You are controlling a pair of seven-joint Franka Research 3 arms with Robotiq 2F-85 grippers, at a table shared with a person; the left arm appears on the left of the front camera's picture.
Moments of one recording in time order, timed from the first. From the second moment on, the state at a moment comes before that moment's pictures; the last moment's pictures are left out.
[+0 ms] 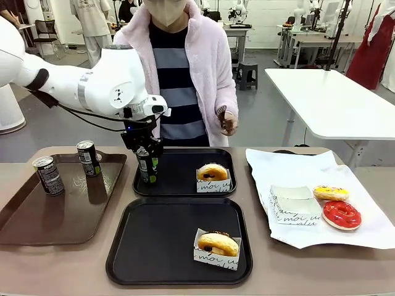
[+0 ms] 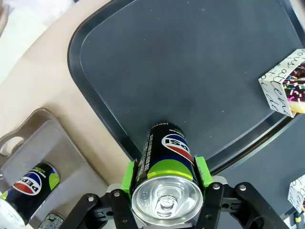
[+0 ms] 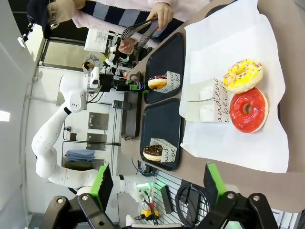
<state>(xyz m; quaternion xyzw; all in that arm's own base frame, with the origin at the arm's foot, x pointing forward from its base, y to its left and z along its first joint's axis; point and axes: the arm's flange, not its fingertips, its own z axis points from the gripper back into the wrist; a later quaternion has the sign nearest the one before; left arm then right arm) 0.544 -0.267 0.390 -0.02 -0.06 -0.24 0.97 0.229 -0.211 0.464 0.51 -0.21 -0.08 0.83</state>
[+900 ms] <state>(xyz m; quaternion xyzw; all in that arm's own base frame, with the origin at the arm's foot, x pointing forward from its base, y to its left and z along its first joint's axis) 0.520 -0.268 0.420 -0.01 -0.07 -0.25 0.96 0.229 -0.211 0.464 0.51 -0.21 -0.08 0.83</state>
